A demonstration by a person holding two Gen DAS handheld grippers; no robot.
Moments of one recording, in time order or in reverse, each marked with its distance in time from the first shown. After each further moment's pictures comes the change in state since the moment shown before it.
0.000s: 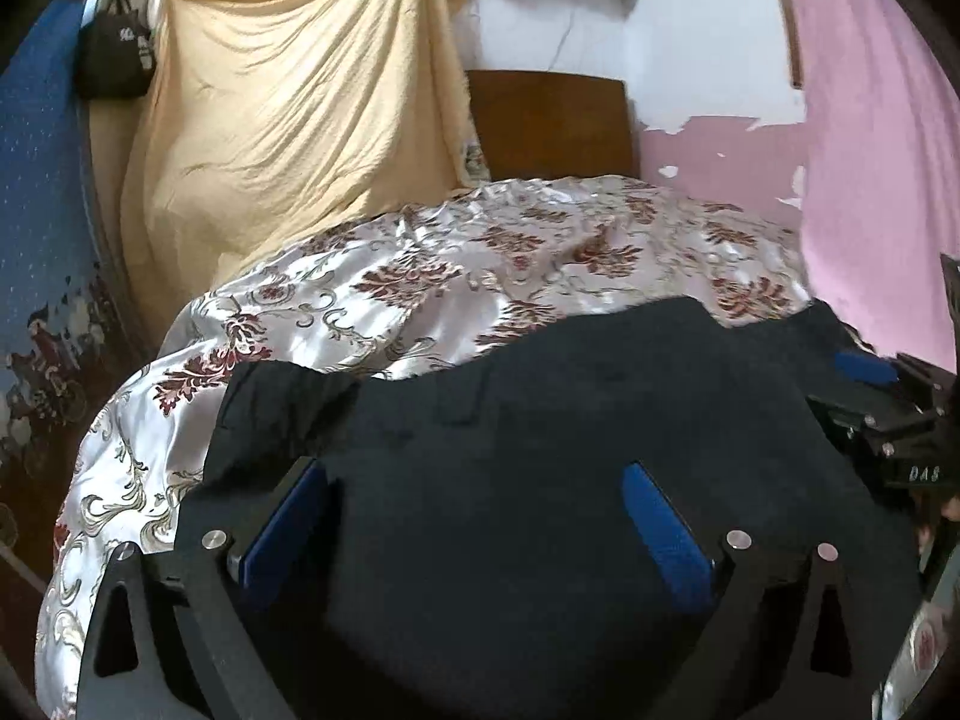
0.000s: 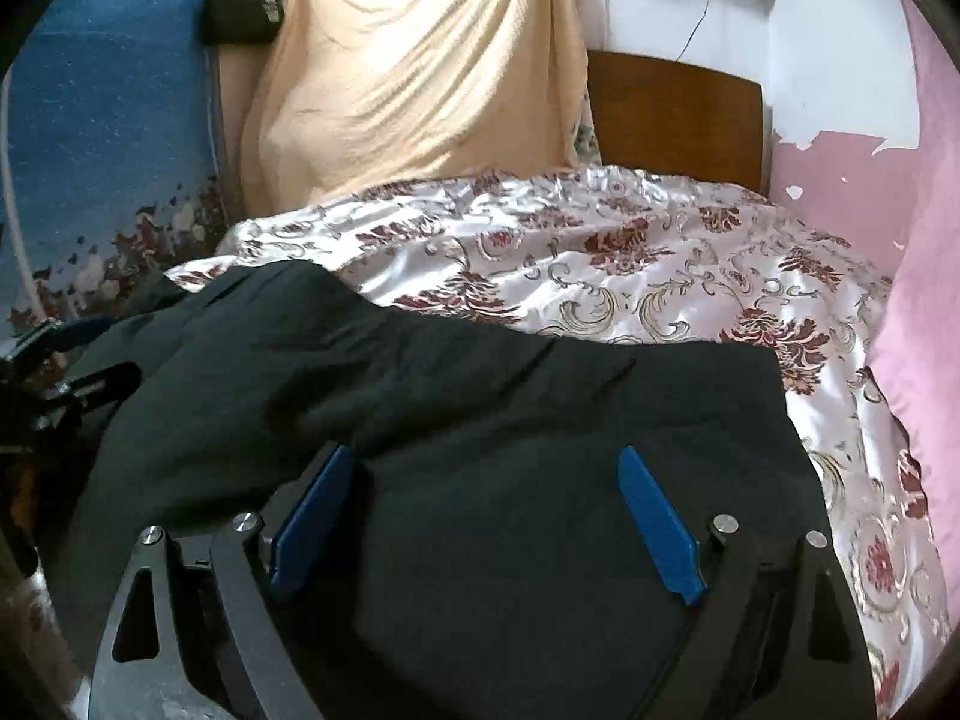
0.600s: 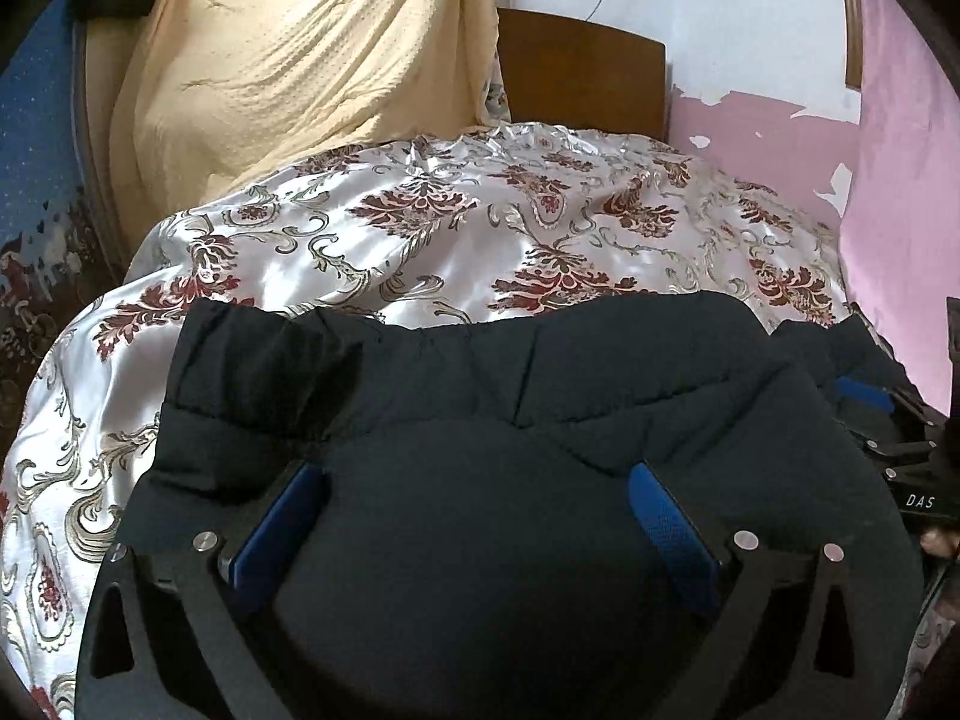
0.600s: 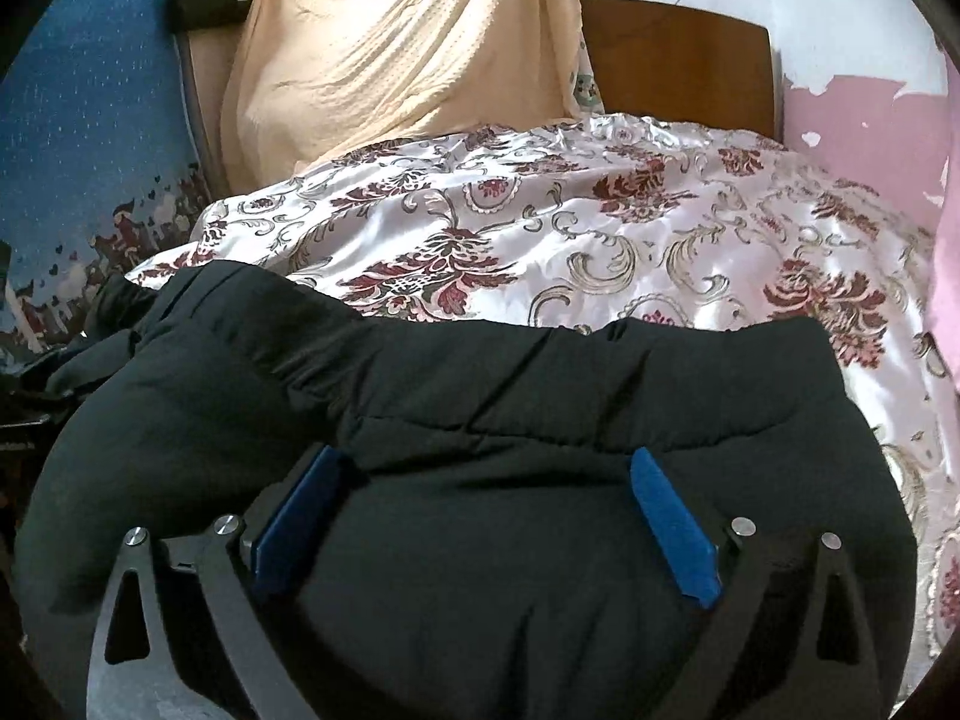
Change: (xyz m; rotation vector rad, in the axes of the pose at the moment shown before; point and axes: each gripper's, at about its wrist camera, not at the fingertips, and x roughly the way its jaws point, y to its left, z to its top) left arm 0.068 0.014 -0.006 -0.094 0.131 -0.035; right arm 0.076 -0.012 0.000 0.070 0.085 0.056
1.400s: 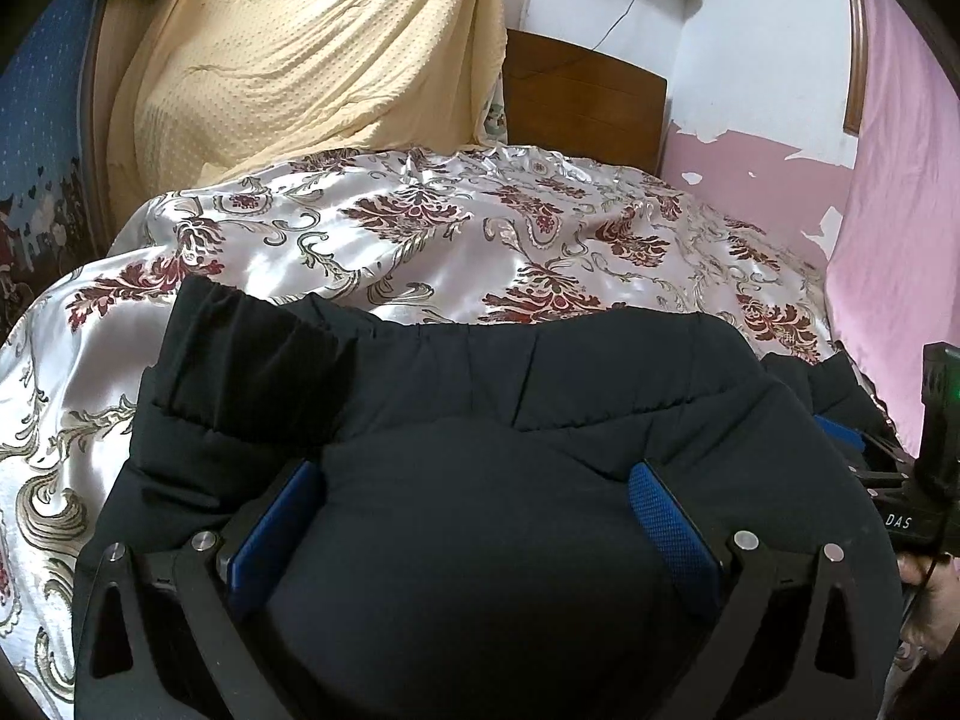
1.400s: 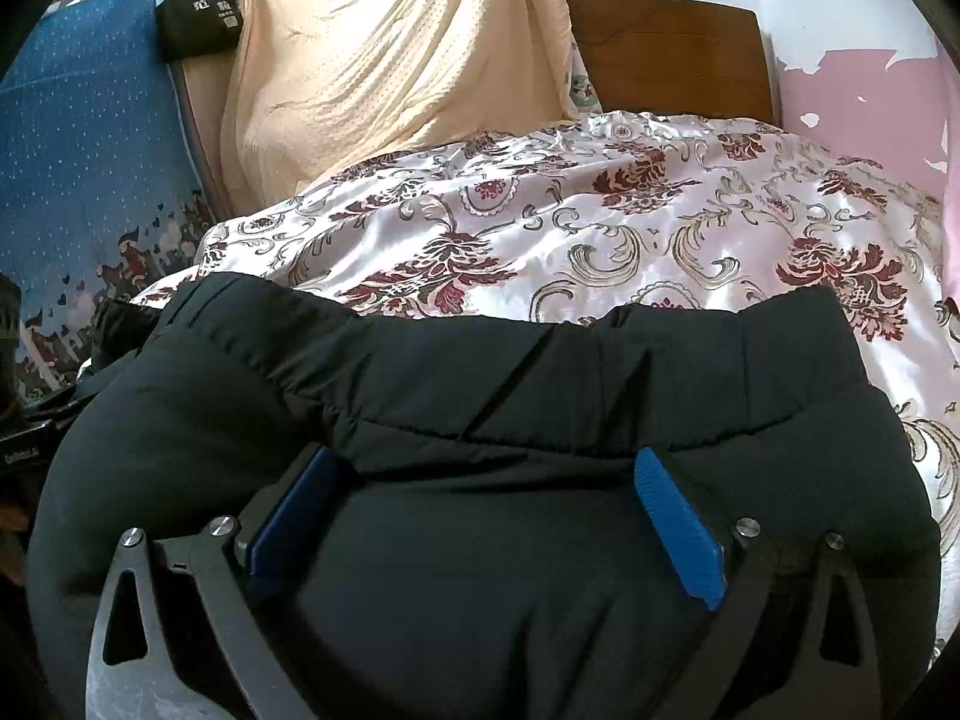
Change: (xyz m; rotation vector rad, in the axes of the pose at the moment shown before) left arm 0.011 0.011 -0.006 -0.073 -0.057 -0.072; right arm 0.016 -0.009 -0.009 0.054 -0.036 0.040
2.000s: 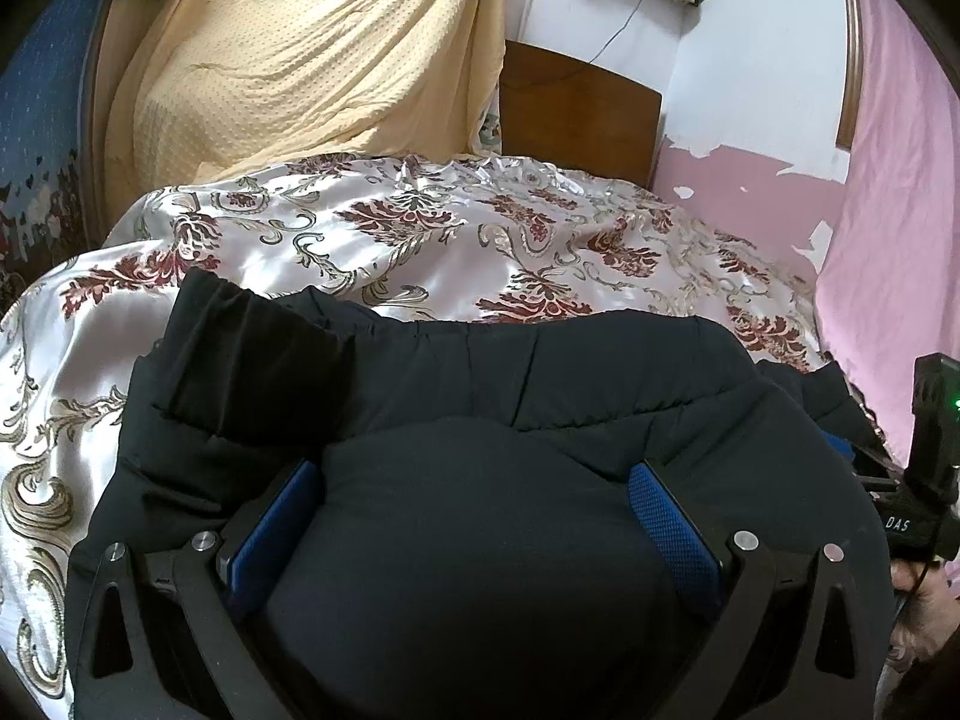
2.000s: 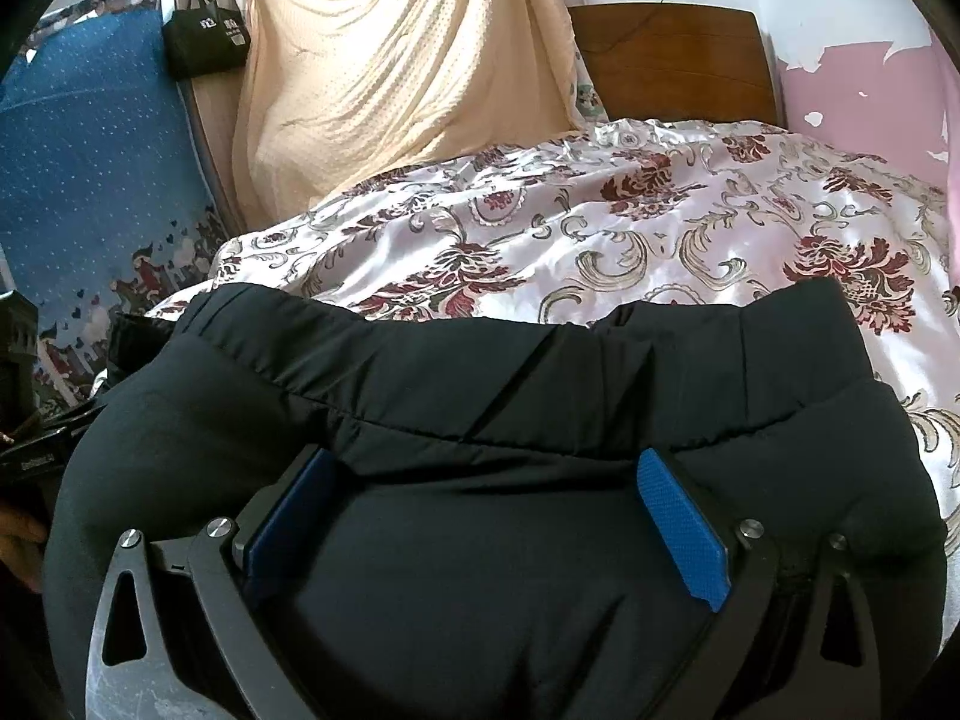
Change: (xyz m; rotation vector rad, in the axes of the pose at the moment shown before) left arm 0.000 0.001 -0.001 -0.022 -0.020 -0.034; right arm -0.002 -0.001 -0.005 0.015 -0.035 0.038
